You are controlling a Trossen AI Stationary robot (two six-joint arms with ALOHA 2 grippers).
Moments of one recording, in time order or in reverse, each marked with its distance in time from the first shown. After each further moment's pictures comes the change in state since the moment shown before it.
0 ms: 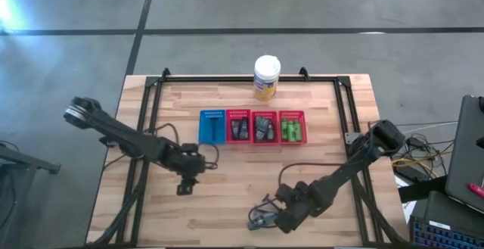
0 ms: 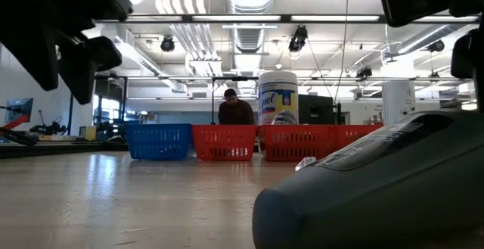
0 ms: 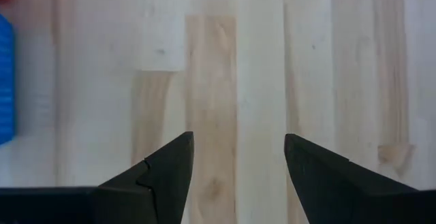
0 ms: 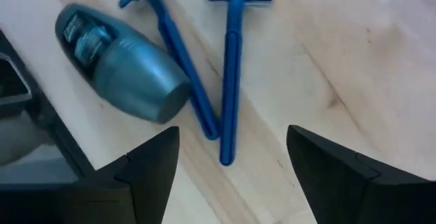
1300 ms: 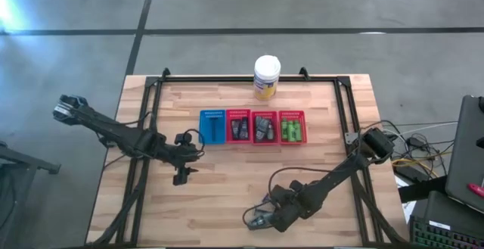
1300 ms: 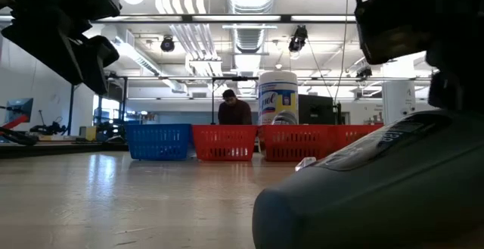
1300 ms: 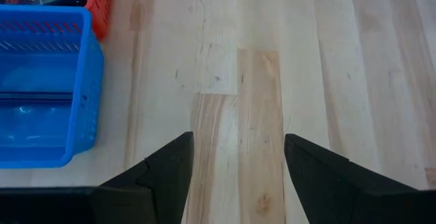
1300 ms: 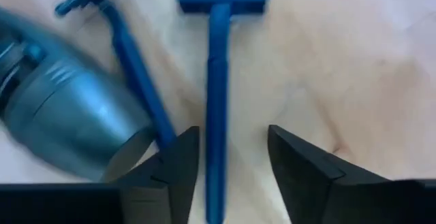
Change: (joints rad) left arm 0.049 -0.246 -0.176 0.105 -0.125 0.072; right arm -0.013 0.128 0.037 0.003 0.005 -0.077
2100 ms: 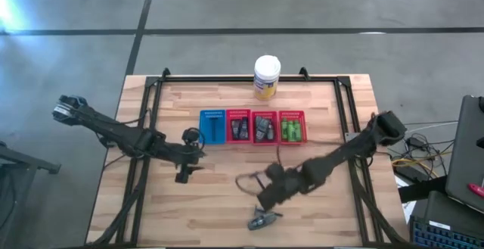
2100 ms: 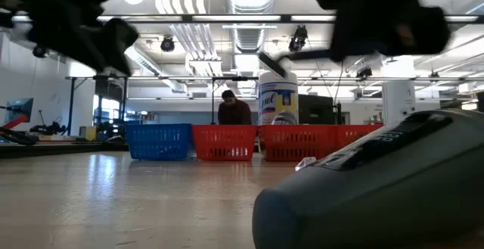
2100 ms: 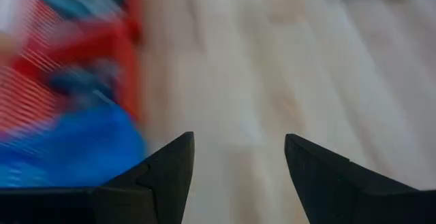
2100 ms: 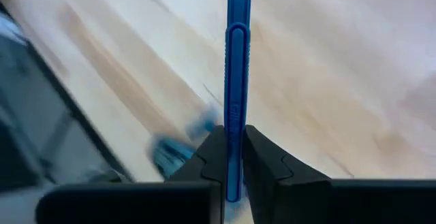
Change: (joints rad) left arm 0.015 0.000 0.001 0.134 -0.070 0.319; right arm -0.172 -0.220 0.002 0.076 0.036 0.117
